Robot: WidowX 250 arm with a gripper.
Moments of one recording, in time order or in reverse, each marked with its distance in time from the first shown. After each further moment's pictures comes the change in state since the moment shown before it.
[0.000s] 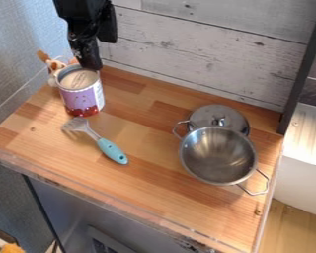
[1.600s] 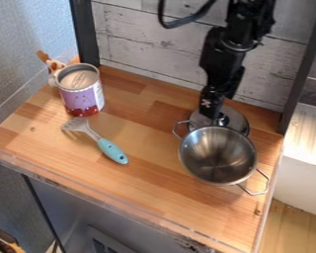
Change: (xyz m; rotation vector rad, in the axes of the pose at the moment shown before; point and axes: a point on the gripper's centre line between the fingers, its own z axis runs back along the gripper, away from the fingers) arm -0.181 -0.010 -0.069 0.143 -0.065 -0.319
